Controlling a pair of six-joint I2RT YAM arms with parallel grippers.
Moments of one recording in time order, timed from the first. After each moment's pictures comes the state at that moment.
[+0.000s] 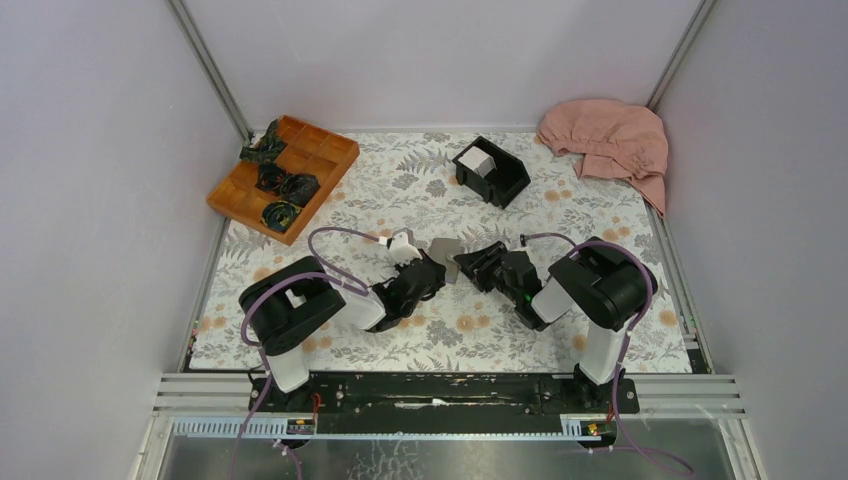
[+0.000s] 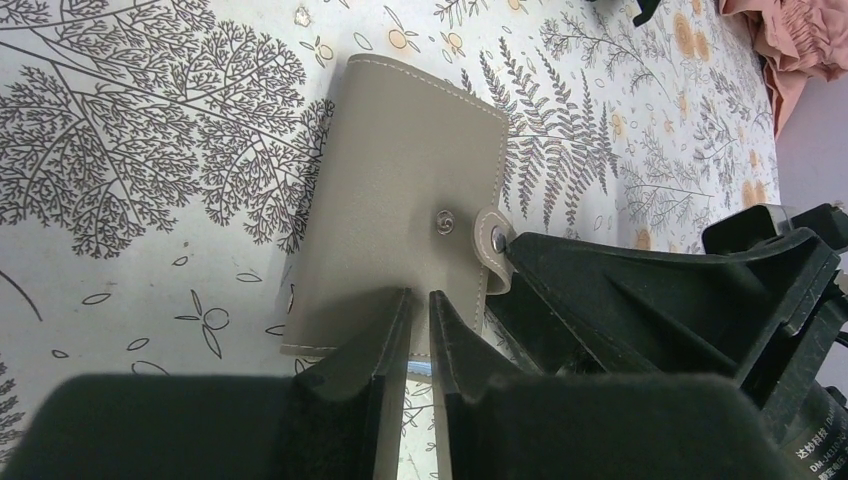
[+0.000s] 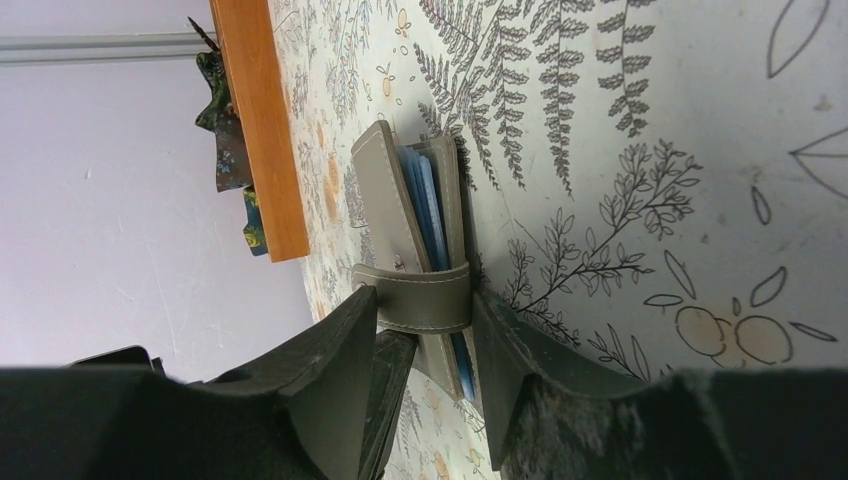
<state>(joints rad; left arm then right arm) -0.92 1.78 0.58 0.66 -0.49 -1.04 0.61 1.85 0.36 1.06 0.04 1.41</state>
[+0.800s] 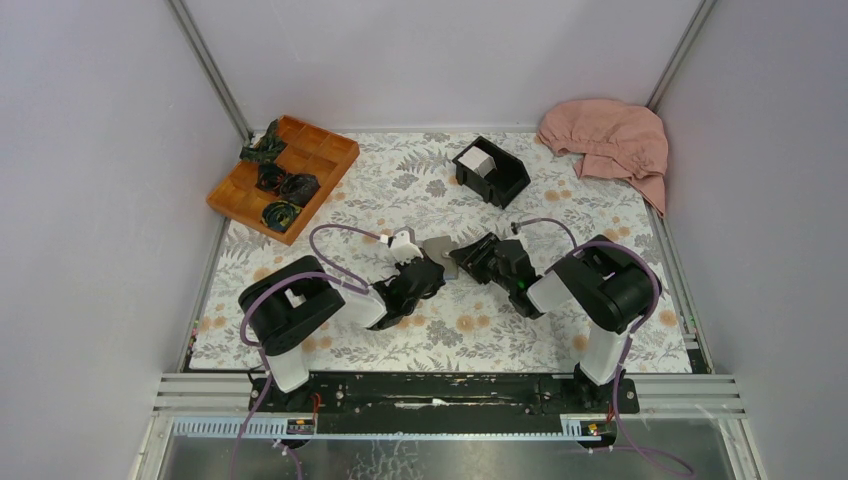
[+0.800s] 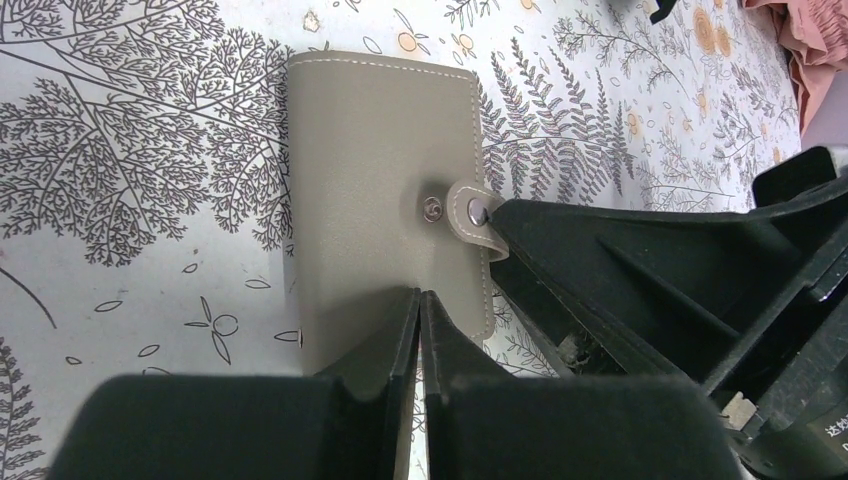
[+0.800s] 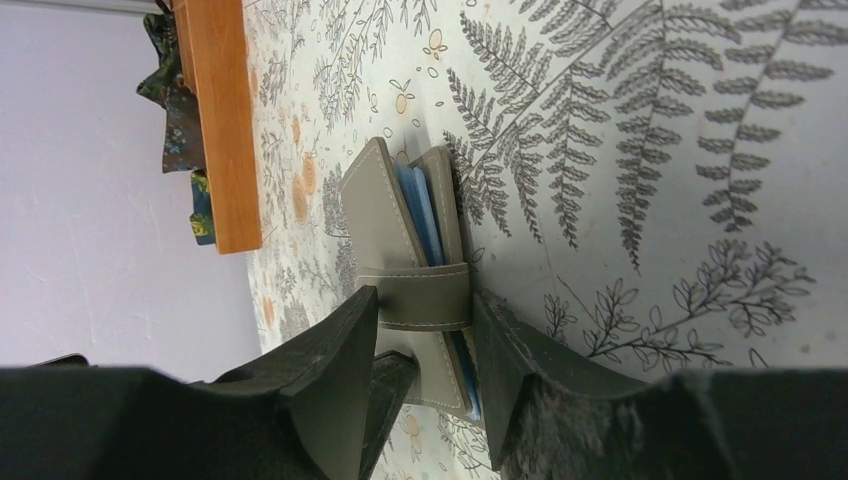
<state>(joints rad) -0.92 1.78 0.60 0.60 -0.49 -1.03 0.61 1.82 0.46 0.90 0.02 1.26</state>
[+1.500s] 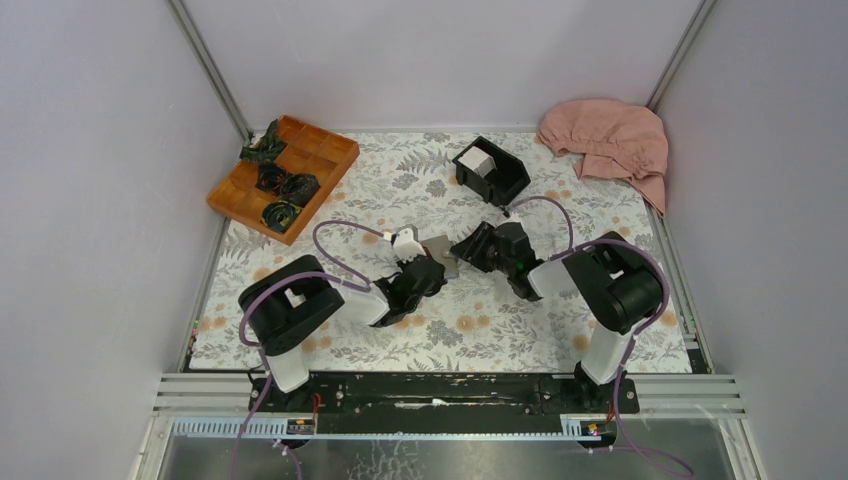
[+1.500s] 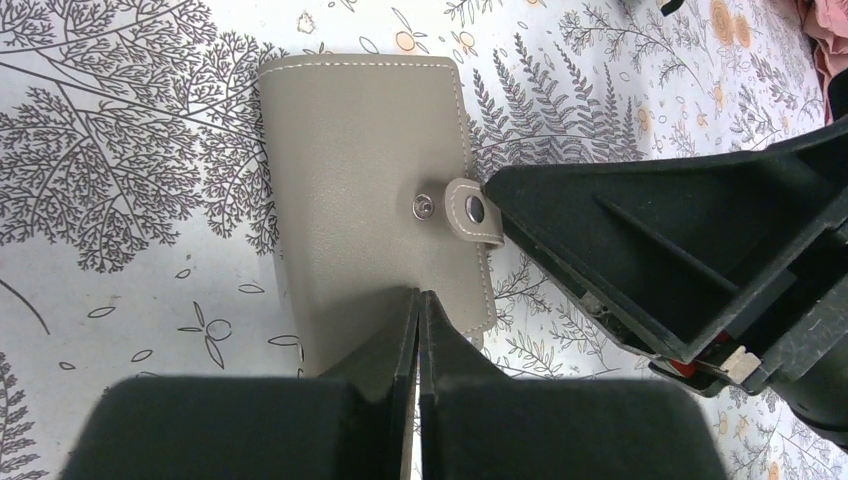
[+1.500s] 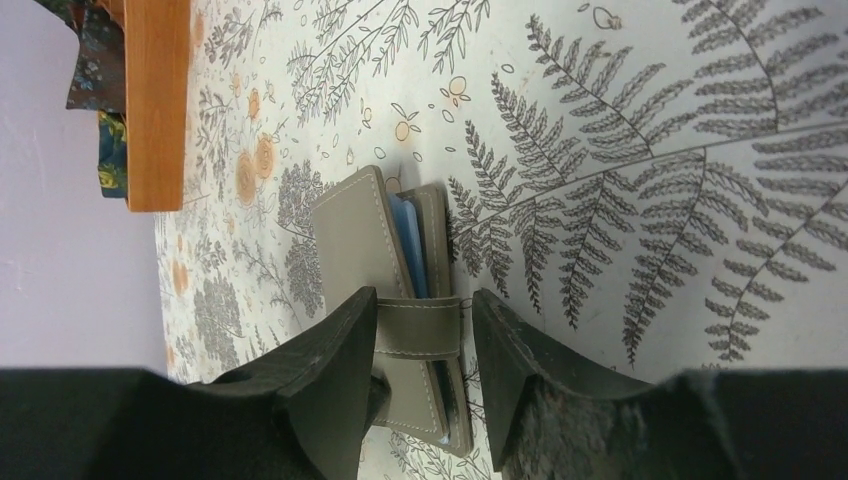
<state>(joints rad) -0.92 1.79 0.64 0.53 -0.49 -1.01 0.54 1.80 0.58 0.69 -0.08 0.98</state>
